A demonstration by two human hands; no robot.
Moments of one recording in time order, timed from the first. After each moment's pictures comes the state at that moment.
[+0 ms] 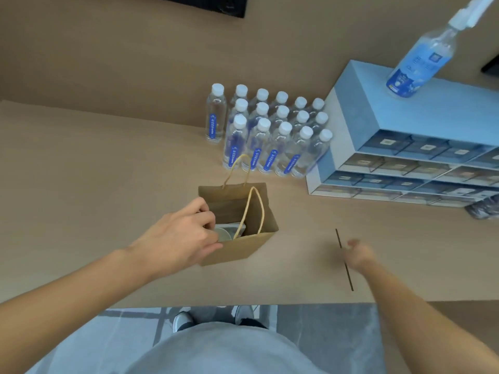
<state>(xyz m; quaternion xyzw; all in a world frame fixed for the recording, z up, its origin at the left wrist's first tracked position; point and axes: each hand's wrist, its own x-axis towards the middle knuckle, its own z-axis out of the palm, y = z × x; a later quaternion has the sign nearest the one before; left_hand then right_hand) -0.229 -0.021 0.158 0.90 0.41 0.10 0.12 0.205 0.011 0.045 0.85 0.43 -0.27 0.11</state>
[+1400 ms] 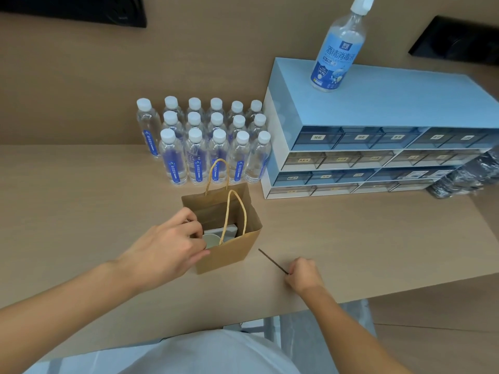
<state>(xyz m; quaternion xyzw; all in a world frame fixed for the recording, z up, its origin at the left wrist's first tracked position) -0.114 0.017 0.161 0.92 0.36 0.08 0.10 0.212 -0.019 -0.016 0.82 0.49 -0.27 0.08</state>
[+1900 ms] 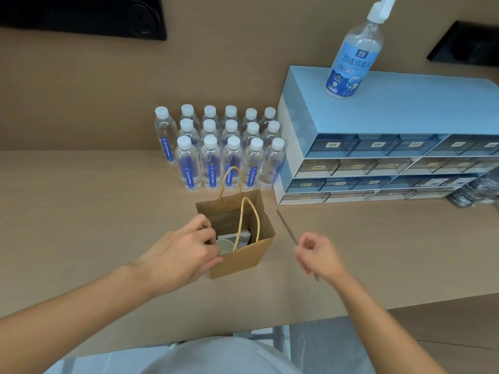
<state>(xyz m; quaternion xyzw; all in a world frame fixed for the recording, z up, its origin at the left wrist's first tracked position) -0.117 0.019 0.161 0.92 0.36 0.07 0.11 0.193 0.015 0.082 0.76 0.49 -0.40 -0.18</state>
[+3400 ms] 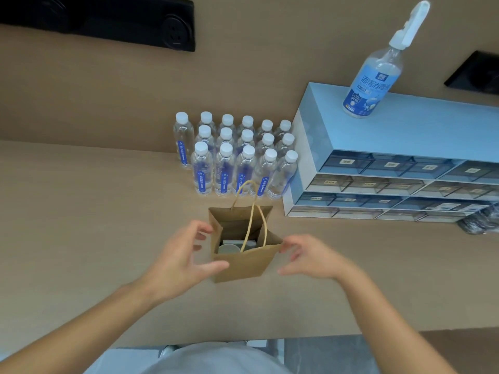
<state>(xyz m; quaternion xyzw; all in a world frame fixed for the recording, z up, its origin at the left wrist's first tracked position) -0.133 0.007 0.118 0.69 0.56 0.30 0.35 0.157 0.040 0.149 0.59 0.67 -0.45 0.00</state>
